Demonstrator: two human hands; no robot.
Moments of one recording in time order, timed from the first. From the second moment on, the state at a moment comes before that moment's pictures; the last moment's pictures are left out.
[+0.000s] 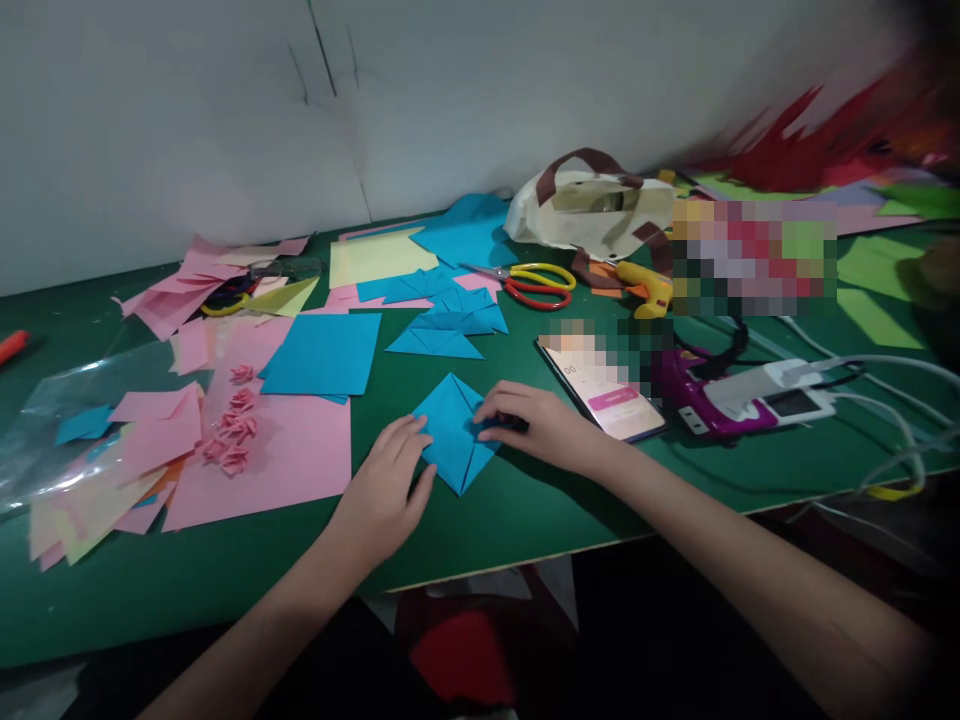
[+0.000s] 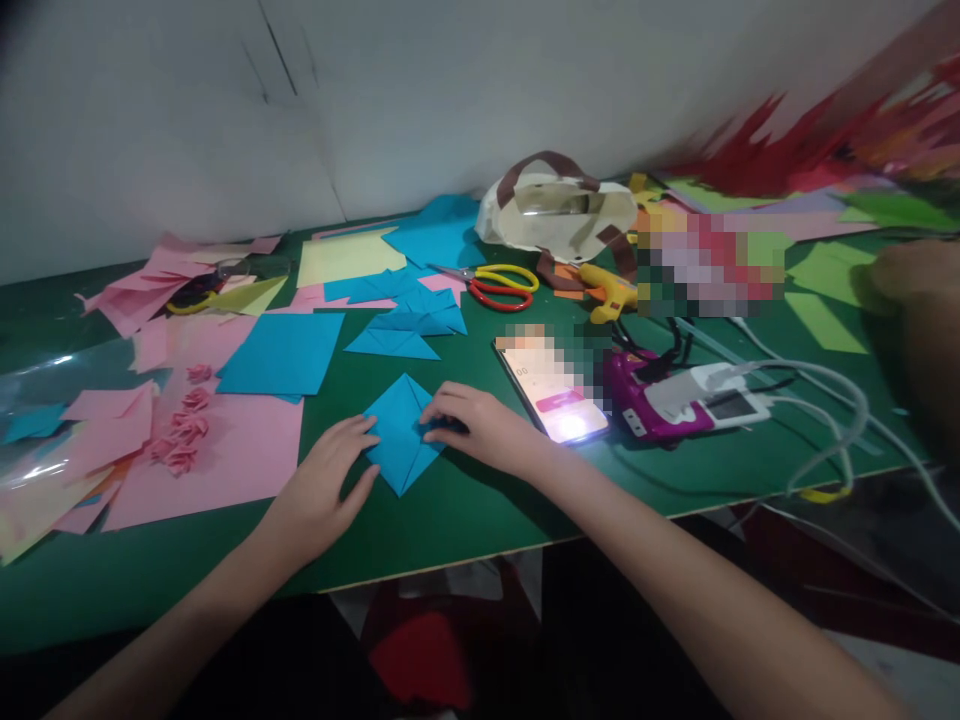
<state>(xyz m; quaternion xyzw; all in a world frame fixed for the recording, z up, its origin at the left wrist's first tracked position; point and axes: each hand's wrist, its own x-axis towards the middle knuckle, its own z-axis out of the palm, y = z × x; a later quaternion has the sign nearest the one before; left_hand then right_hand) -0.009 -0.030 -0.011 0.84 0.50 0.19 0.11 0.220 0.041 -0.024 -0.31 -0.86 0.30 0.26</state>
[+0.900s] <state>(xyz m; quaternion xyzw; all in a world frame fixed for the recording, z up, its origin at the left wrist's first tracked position) -0.024 0.003 -0.003 0.88 0.44 0.14 0.10 0.213 0.016 -0.027 -0.35 -0.90 0.08 0.24</state>
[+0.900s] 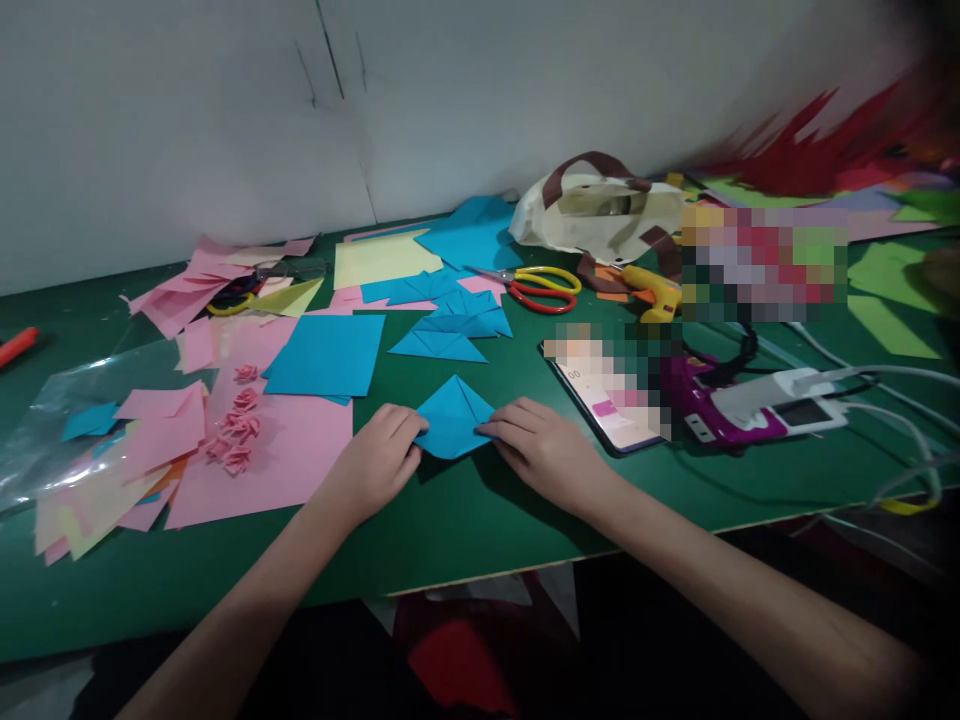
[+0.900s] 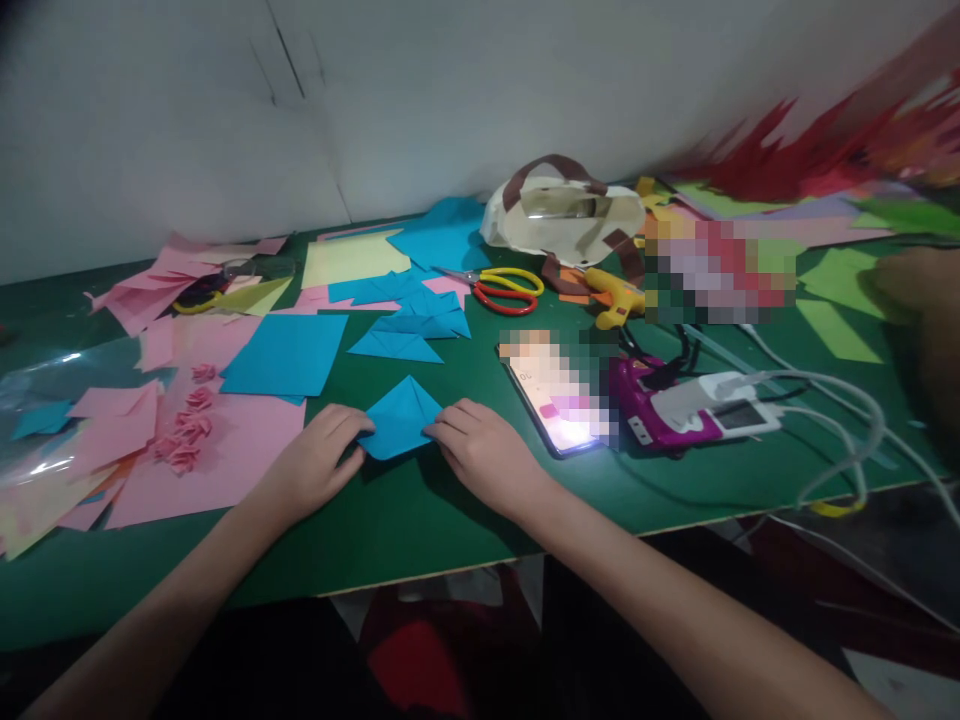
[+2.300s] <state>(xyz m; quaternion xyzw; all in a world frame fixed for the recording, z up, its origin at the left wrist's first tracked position) -0.023 0.002 -0.001 0.77 0.58 0.18 0.20 0.218 0.026 -0.018 -0.55 -0.76 0.25 0.23</state>
